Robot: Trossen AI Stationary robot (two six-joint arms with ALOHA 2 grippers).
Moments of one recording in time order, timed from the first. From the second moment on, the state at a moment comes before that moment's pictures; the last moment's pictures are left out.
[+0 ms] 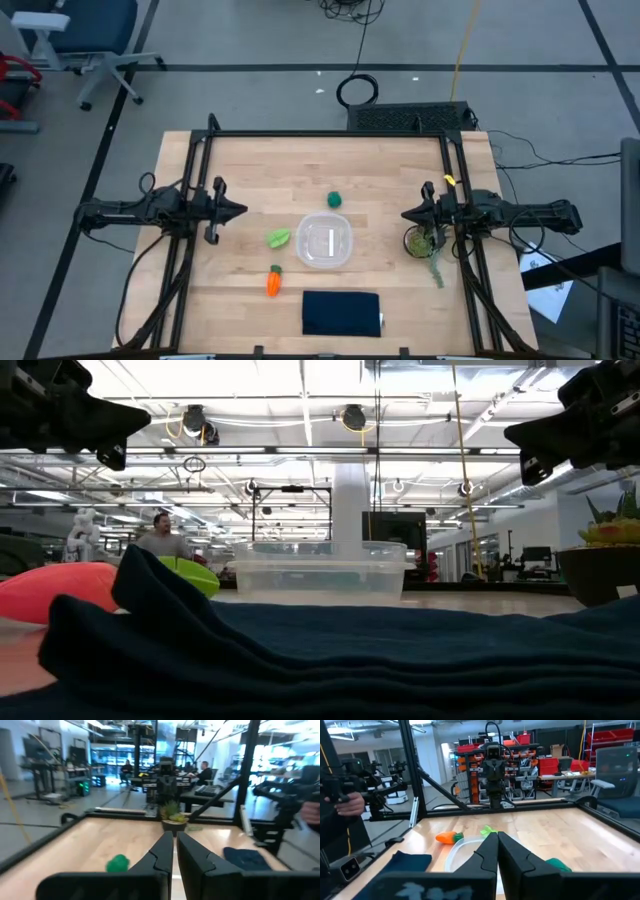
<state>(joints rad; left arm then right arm) -0.03 0.01 0.06 0.06 -0.02 -0.04 0.01 0.04 0.02 0.09 -0.05 0.10</state>
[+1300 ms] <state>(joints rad) -0.03 0.01 0.06 0.08 -0.23 0.23 -0.17 0.78 0.41 0.01 -0.01 -0.01</state>
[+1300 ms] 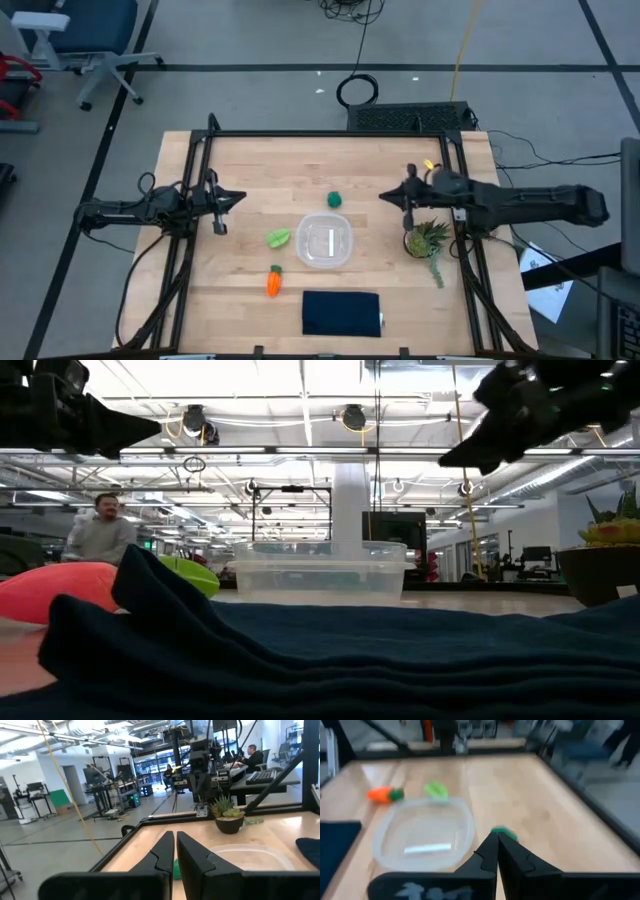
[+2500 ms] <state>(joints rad) -0.03 0.01 0.06 0.08 -0.23 0.21 -0.37 1.35 0.97 -0.35 -0.29 -0.15</state>
